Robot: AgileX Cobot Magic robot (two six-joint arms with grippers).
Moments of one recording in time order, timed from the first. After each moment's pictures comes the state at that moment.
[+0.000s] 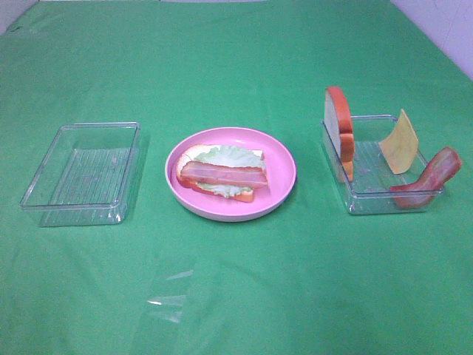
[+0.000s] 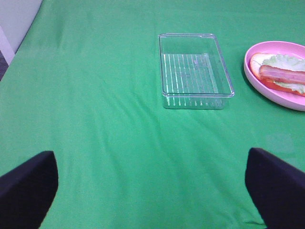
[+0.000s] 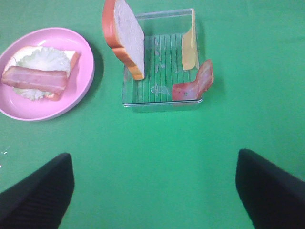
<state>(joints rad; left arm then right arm) 0.06 0.00 -0.52 -0.07 1.09 -0.01 0.12 0.80 -0.84 0.00 0.91 0.12</state>
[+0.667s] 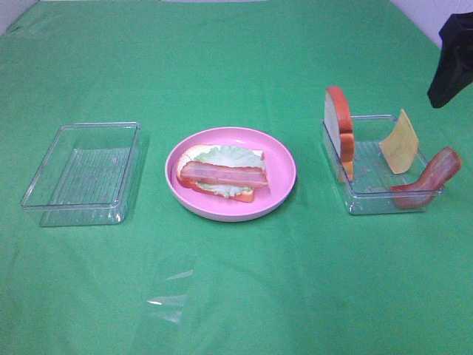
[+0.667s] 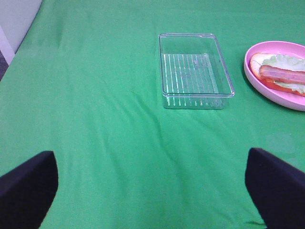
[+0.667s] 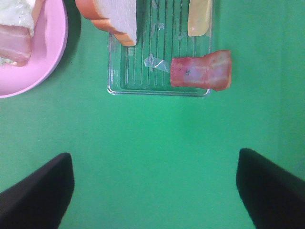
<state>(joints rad) 0.06 0.00 -0.52 -0.07 1.09 -0.01 0.12 1.44 -1.27 0.00 1.12 0.03</state>
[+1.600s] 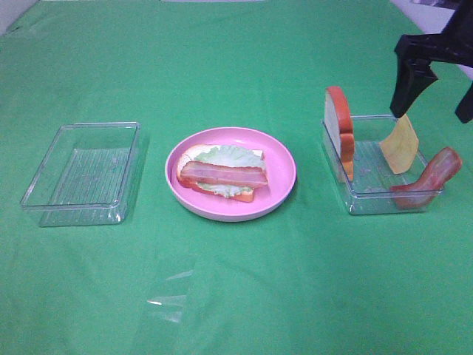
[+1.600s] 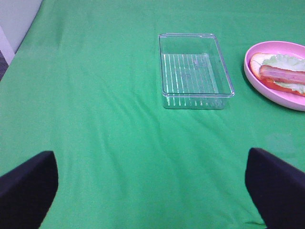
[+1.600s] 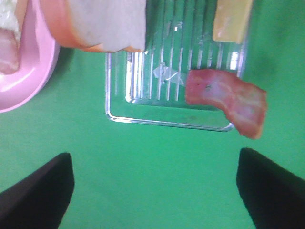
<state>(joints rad) 0.06 0.00 -0.52 -0.07 1.09 -0.01 -0.01 1.80 -1.51 0.15 1.21 -0.09</state>
